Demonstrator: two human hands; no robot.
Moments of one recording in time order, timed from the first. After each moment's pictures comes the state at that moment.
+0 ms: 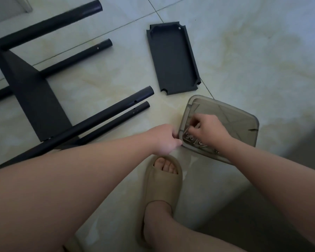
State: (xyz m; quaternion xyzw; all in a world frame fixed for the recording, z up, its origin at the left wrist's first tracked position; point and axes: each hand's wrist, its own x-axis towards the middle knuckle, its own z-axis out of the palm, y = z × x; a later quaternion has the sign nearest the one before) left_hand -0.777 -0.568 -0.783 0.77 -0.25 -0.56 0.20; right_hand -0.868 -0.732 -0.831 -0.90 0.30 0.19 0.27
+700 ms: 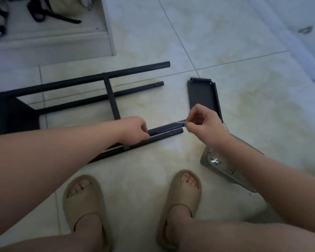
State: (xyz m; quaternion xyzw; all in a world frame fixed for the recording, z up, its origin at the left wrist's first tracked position) left_hand -0.688 -0.376 -0.669 0.87 -0.22 -0.42 0.15; right_hand -0.789 -0.598 -0.665 -0.85 0.17 0.04 0.49
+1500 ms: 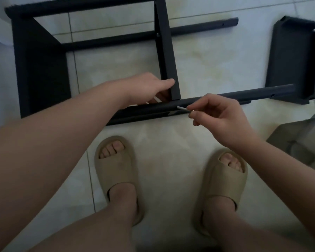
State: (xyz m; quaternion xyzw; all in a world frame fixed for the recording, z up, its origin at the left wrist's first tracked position) left_hand -0.644 -0.277 -0.776 0.80 -0.01 -0.48 0.36; right_hand -0.763 -0.477 -0.770 -0.77 0.07 0.14 0.62
